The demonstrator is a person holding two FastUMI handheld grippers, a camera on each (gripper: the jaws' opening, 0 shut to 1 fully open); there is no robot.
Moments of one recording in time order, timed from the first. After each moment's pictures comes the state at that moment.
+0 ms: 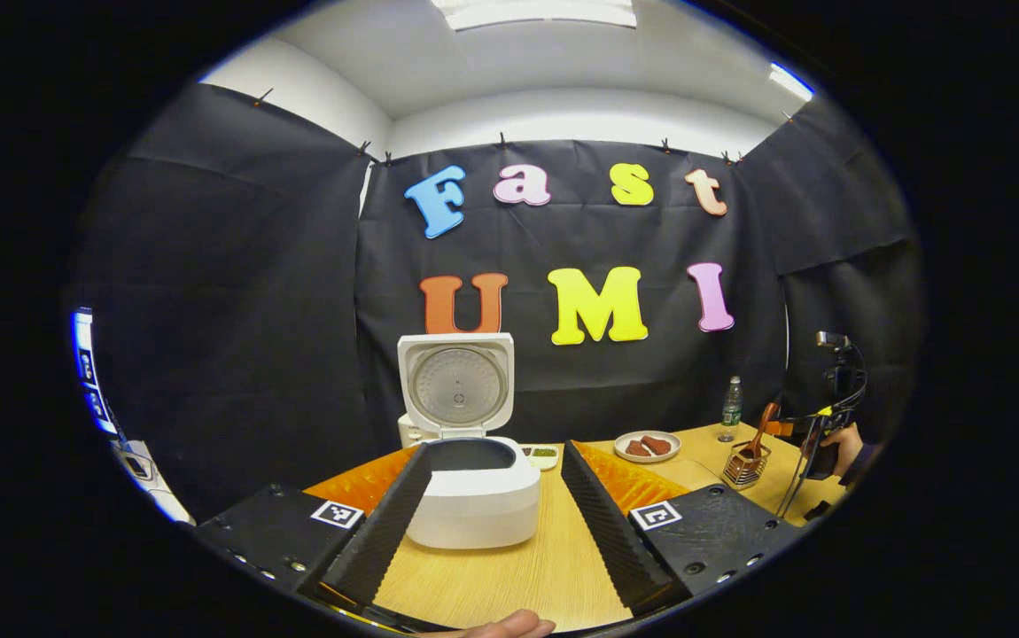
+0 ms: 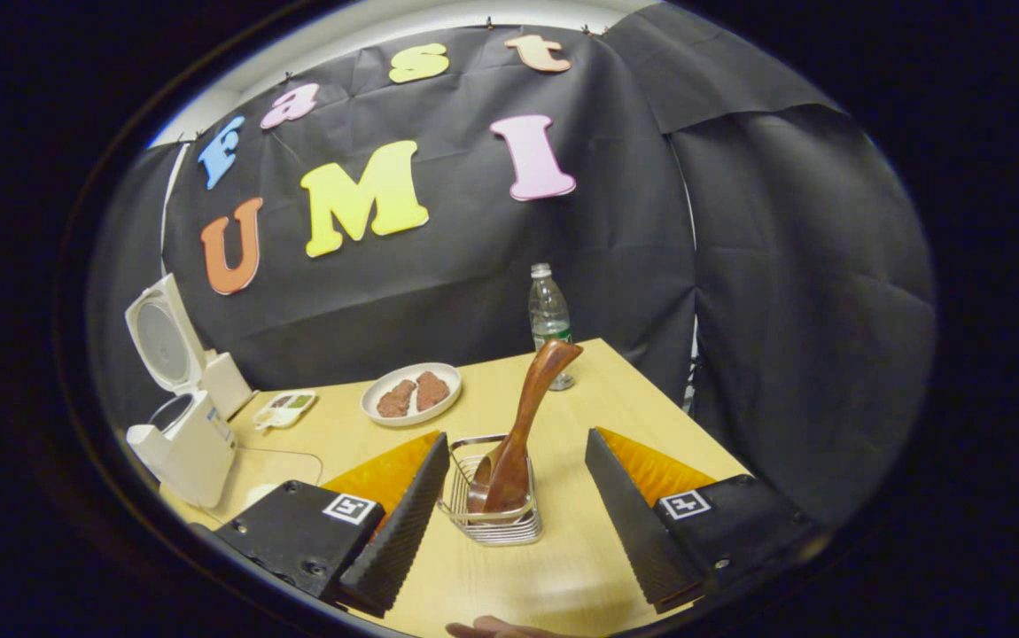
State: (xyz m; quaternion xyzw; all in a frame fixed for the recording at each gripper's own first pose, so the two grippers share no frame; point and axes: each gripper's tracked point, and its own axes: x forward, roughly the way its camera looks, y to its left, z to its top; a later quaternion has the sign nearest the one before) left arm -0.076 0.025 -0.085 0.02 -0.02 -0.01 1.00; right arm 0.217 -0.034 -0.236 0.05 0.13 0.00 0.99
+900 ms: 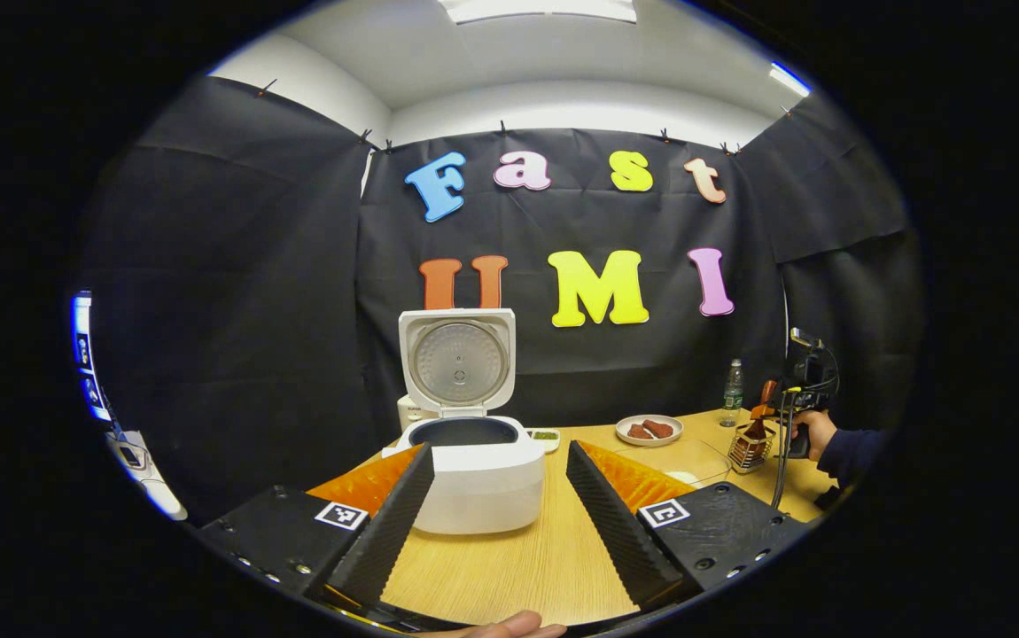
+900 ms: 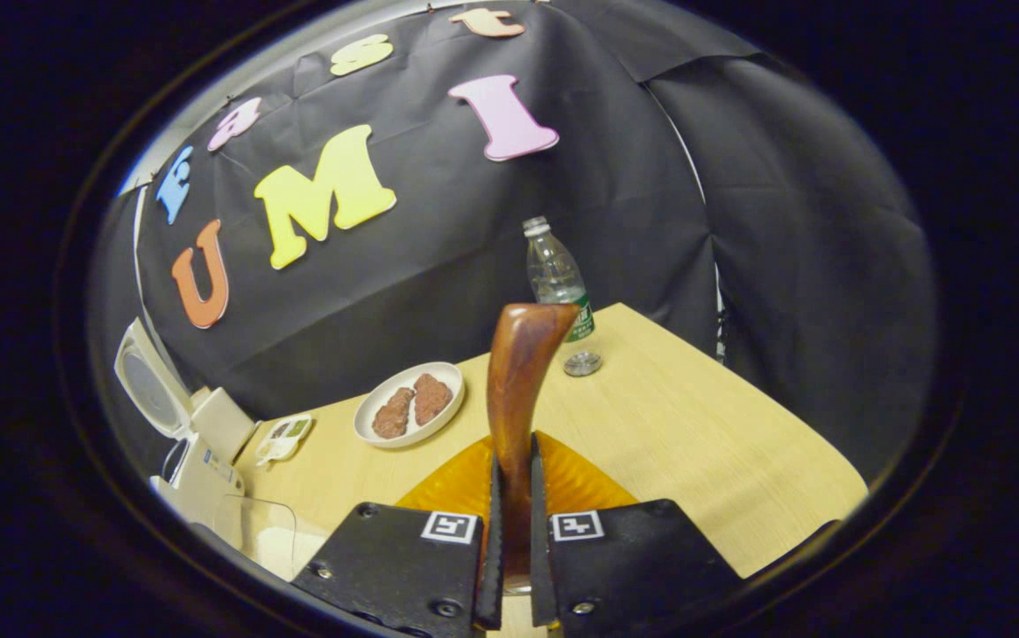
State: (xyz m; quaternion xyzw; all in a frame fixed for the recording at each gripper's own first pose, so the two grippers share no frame) left arm -0.075 0.028 -0.126 0.01 0.01 -0.02 1.00; right arm 0.293 -0.025 -0.249 0.12 0.15 0.00 0.98
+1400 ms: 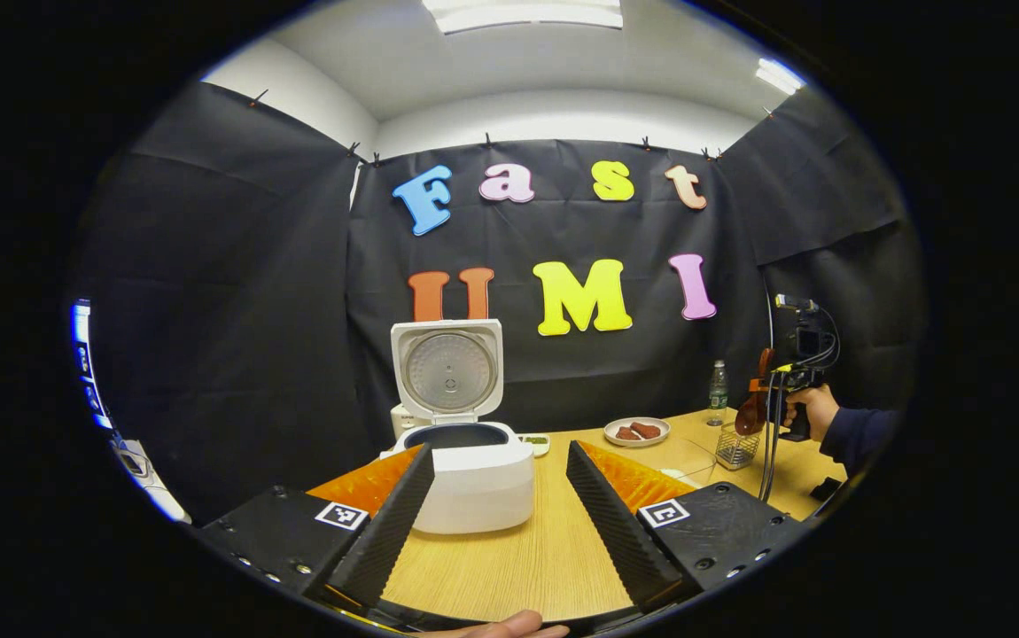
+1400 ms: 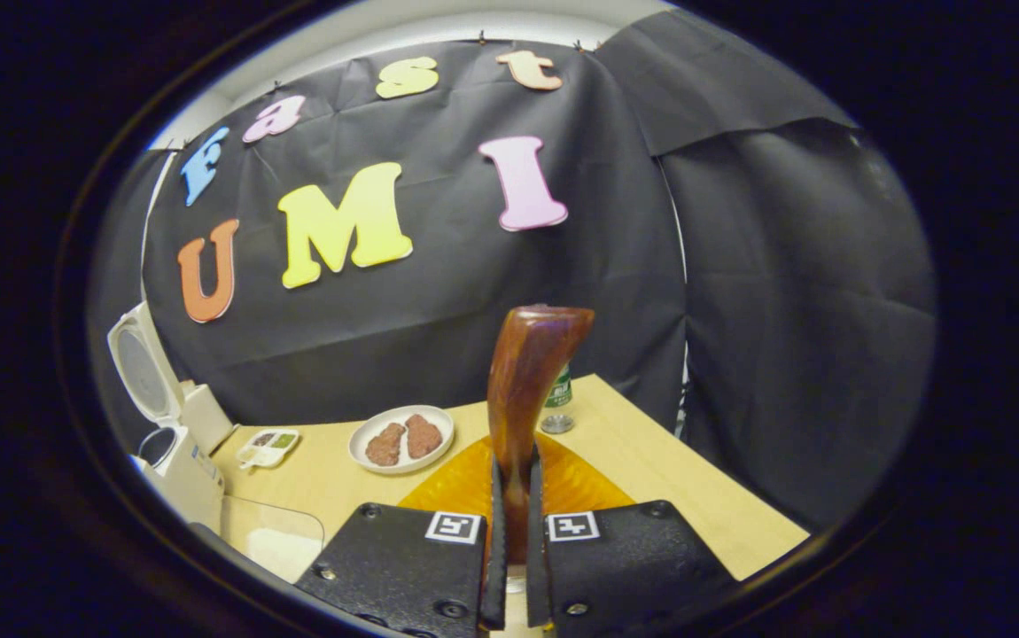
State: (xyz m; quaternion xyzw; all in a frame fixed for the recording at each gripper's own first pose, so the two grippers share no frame) left arm -0.103 0.026 -0.116 0.02 -0.01 -0.03 1.00; right arm 0.234 -0.013 -0.169 0.04 0.06 -0.04 1.00
